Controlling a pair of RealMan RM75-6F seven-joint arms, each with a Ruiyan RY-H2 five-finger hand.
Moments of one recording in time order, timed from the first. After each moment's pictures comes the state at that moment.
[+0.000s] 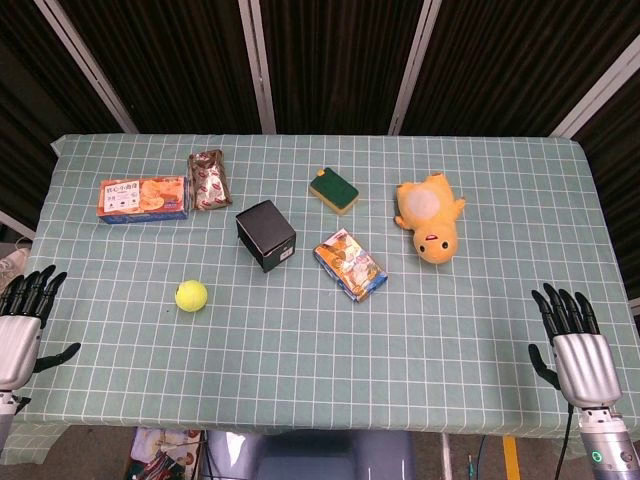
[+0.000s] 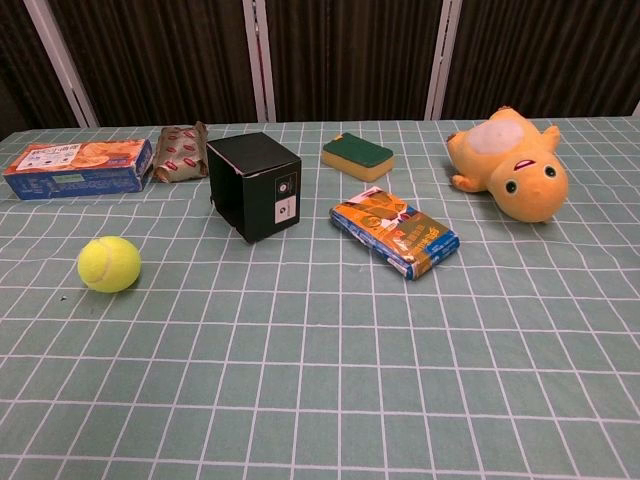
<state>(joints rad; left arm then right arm) -0.10 -1.16 -0.04 -1.57 1.54 1.51 0.07 0.08 -1.17 0.04 -1.57 -1.58 1.51 -0.12</state>
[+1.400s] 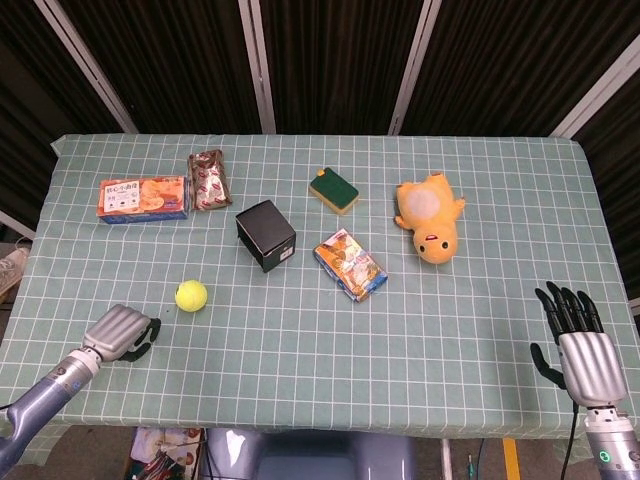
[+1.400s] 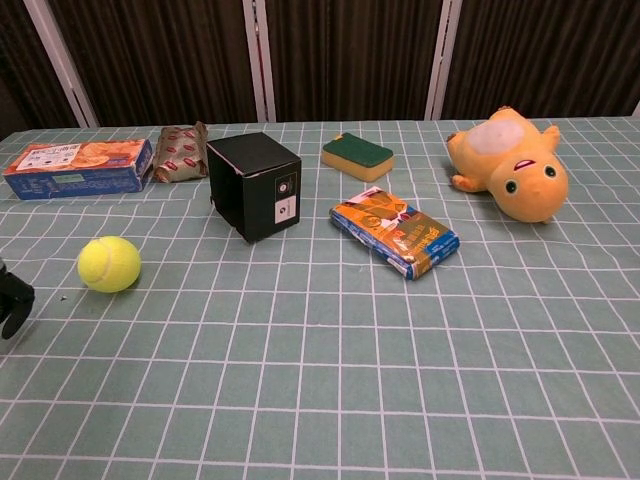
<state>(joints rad) -0.48 -1.26 0.06 -1.37 1.61 0.85 -0.03 0.09 -1.14 0.04 -1.58 -1.58 1.50 -0.03</state>
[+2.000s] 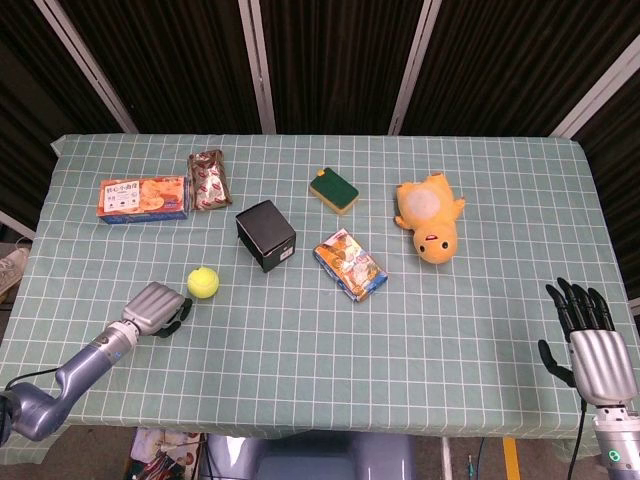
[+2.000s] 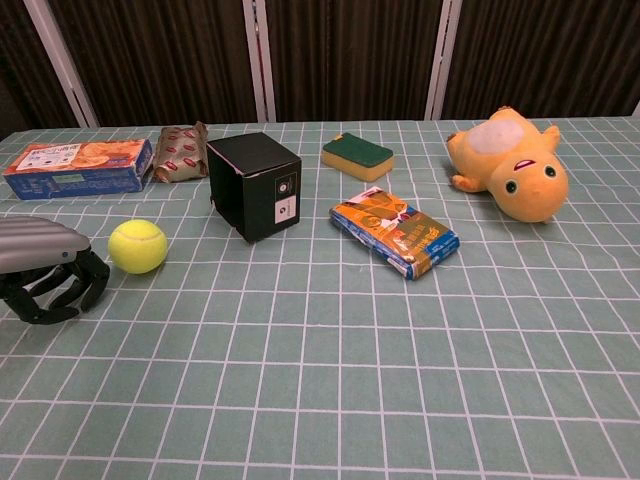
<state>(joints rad) -0.63 -1.37 -0.01 -1.30 1.51 0.72 0.05 0.08 -1.12 0.05 -1.58 -1.57 1.52 0.01</state>
